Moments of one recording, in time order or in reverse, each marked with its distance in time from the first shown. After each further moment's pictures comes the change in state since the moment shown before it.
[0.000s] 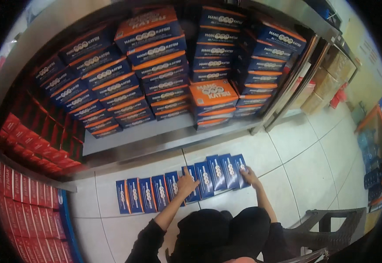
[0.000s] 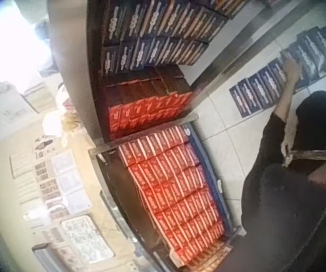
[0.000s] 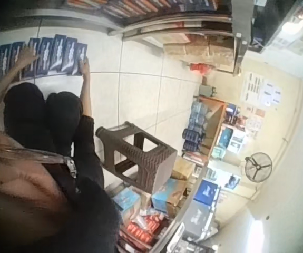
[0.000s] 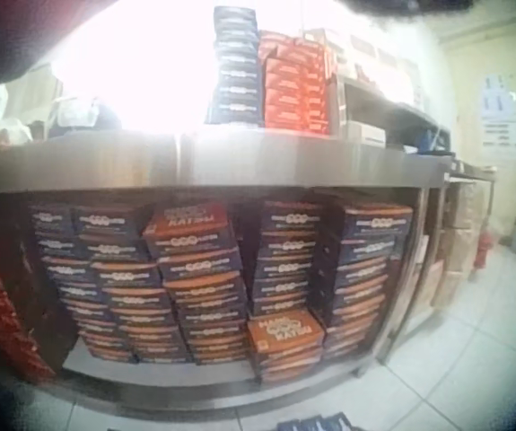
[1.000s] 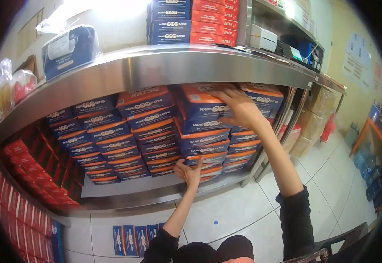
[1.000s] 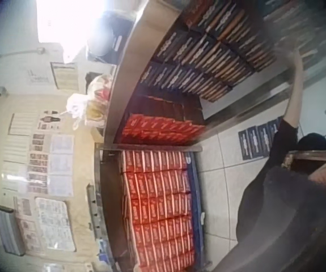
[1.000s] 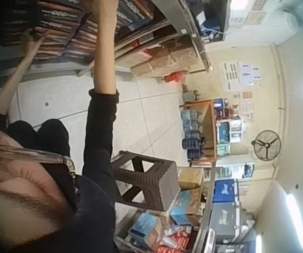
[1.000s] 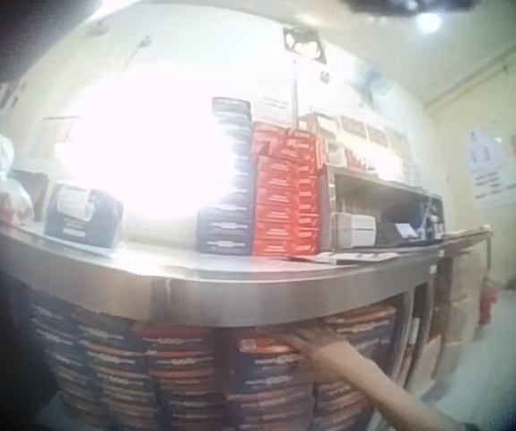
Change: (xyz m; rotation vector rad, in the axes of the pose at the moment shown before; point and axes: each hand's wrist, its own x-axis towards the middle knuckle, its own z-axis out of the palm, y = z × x) left_hand 0.111 0.207 -0.131 -0.698 0.916 0.275; right_hand -0.059 -0.541 -0.075 -1.098 0.432 -1.399
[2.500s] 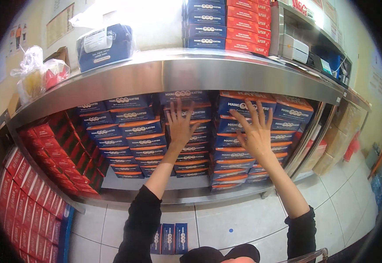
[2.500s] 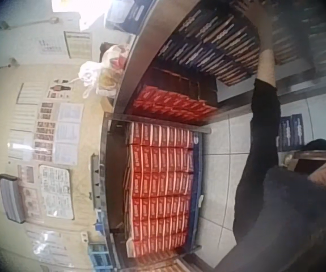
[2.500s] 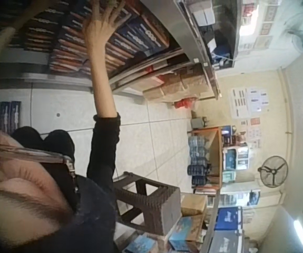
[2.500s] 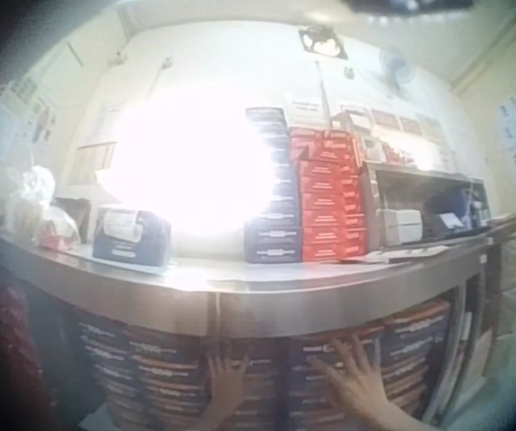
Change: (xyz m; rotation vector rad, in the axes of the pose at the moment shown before) left_hand 0.201 0.066 -0.107 0.688 0.141 0.881; right_hand -0.009 -0.057 0.056 -0.133 0.319 0.119
